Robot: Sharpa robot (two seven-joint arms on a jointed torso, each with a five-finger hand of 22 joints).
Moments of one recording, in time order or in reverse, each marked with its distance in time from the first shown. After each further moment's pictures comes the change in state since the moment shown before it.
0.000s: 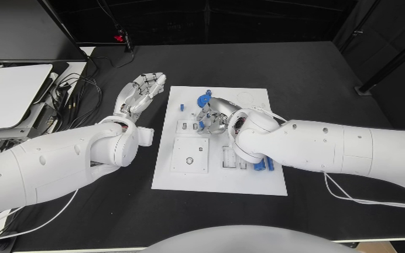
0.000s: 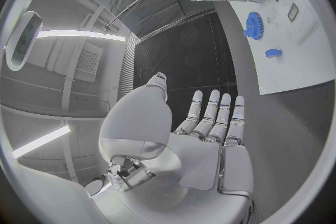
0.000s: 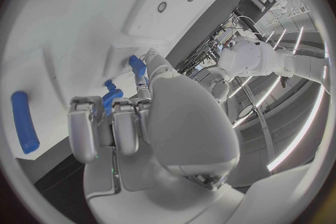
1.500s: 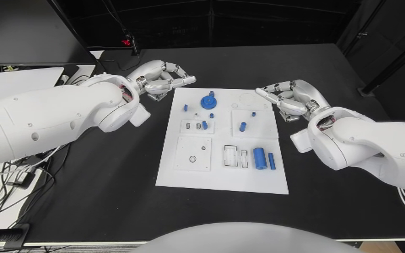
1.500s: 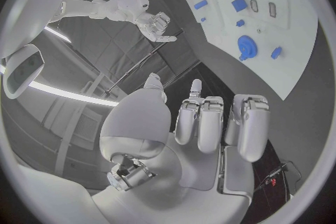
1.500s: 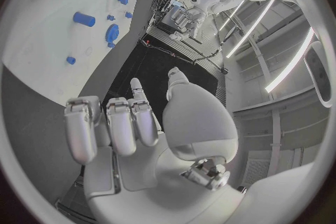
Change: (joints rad) left arm 0.195 -0.032 0.001 0.008 -0.643 0.308 -0.476; left_hand -0.046 0.046 -0.170 -0.001 -0.052 0.354 0.016 -0.105 0.022 1.185 -0.176 0.868 1.244 1.358 -0.217 0.748 1.245 -0.058 1.214 -0.116 1.357 1.036; right arm 0.025 -0.508 0.000 0.288 0.702 -0.200 0.555; right_hand -0.383 0.160 -0.193 0.050 0.092 -0.161 0.094 0.071 0.007 -0.003 0.069 0.000 0.000 -0.002 0.052 0.000 0.000 0.000 0.000 0.043 0.000 0.000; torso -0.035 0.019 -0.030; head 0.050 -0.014
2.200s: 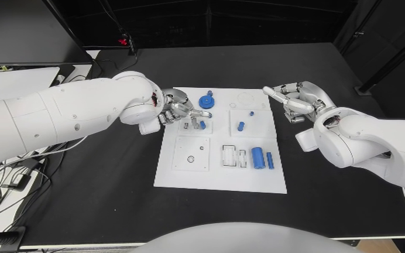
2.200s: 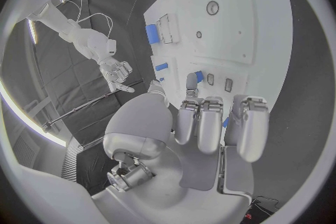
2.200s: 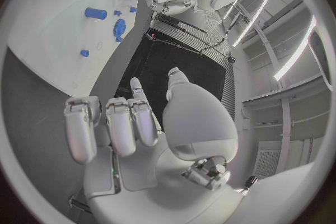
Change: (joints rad) left arm 0.003 0.184 -0.001 -0.105 -0.076 0.398 -0.543; left_hand -0.040 0.114 -0.048 0.003 -0.079 0.110 -0.057 0.190 0.220 0.001 -0.042 0.000 0.000 0.001 -0.033 0.000 0.000 -0.005 0.001 -0.020 0.002 0.000; right arm 0.000 -0.020 -0.001 -0.030 0.109 0.039 0.026; right_hand 0.000 0.000 -0.008 -0.003 0.004 0.000 0.000 0.012 0.001 0.004 0.003 0.000 0.000 0.000 0.007 0.000 0.000 0.000 0.002 0.005 0.000 0.000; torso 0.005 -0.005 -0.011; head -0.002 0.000
